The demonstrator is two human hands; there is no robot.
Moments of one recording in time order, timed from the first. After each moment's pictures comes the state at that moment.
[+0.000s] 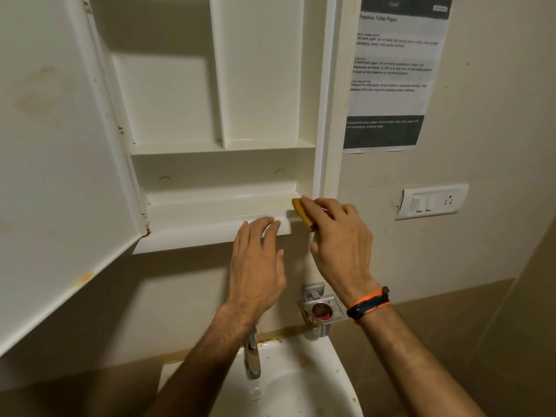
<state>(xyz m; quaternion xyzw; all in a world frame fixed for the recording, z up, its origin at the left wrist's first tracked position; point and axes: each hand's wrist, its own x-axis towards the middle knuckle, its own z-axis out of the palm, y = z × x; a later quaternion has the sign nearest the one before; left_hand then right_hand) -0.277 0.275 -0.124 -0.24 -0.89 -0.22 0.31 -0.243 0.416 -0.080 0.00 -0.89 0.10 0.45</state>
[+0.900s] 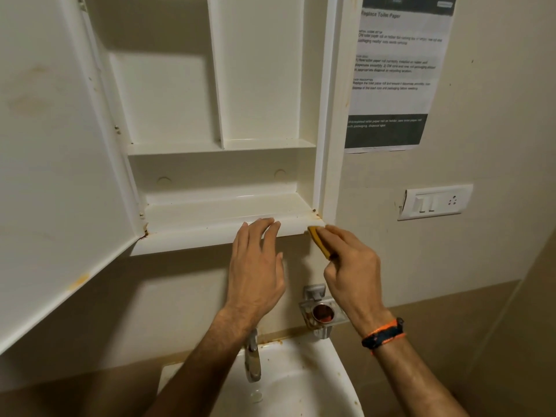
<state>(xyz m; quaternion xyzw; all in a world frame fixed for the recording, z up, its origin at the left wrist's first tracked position) -0.279 0.276 -0.126 -0.23 -0.90 -0.21 0.32 -0.233 0.434 -0.121 0.03 -0.86 0.24 0.45</state>
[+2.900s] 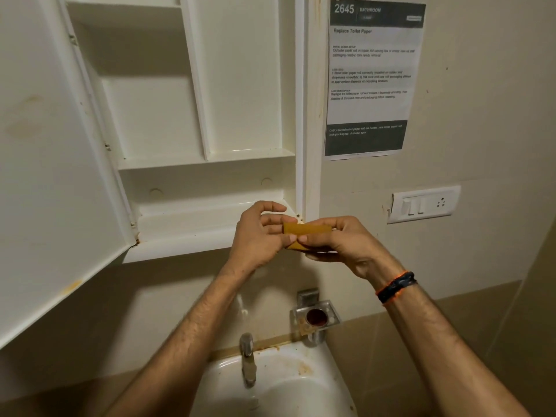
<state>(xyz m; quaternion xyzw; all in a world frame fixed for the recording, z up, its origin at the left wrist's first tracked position) -0.281 0.306 -0.059 -0.19 -0.73 -0.65 0.04 -0.238 0.474 -0.059 -0.01 -0.71 0.70 0.05</state>
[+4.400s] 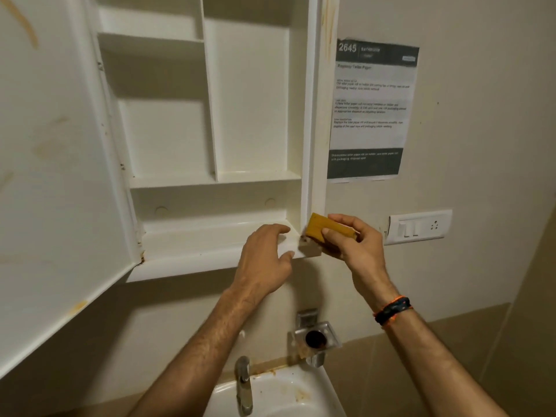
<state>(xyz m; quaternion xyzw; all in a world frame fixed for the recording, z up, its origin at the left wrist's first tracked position) -0.290 0.300 -0.068 -0.24 -0.87 -0.37 0.21 -0.247 0.468 -0.063 -0.03 -0.65 0.70 0.31</state>
